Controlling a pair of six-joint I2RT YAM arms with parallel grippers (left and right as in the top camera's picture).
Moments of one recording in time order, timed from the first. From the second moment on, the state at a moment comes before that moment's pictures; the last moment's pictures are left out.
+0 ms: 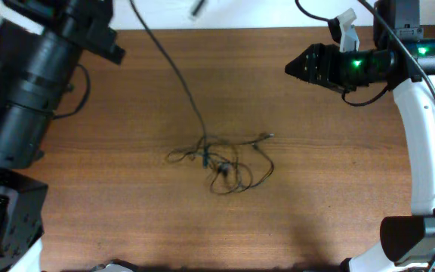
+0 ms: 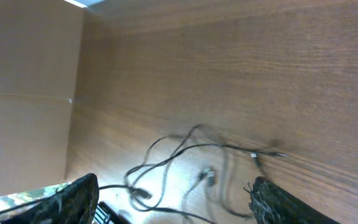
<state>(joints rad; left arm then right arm) -0.36 1.44 2.43 -0.57 0.10 -0.20 0.02 1.76 1.93 -1.21 -0.72 0.20</state>
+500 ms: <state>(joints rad) -0.36 1.45 2.45 -0.57 -0.19 -0.04 0.41 1.84 1.80 -1.18 -0.67 -0.08</state>
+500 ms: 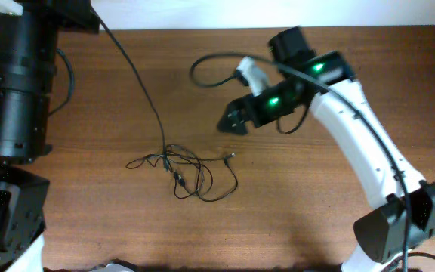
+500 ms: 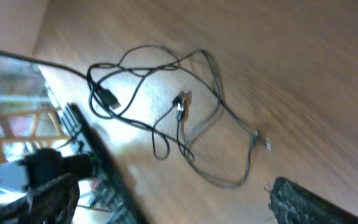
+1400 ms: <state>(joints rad) -0.24 1.45 2.45 -0.85 -0.28 -0.02 0.82 2.03 1.48 -0.72 -0.56 0.02</state>
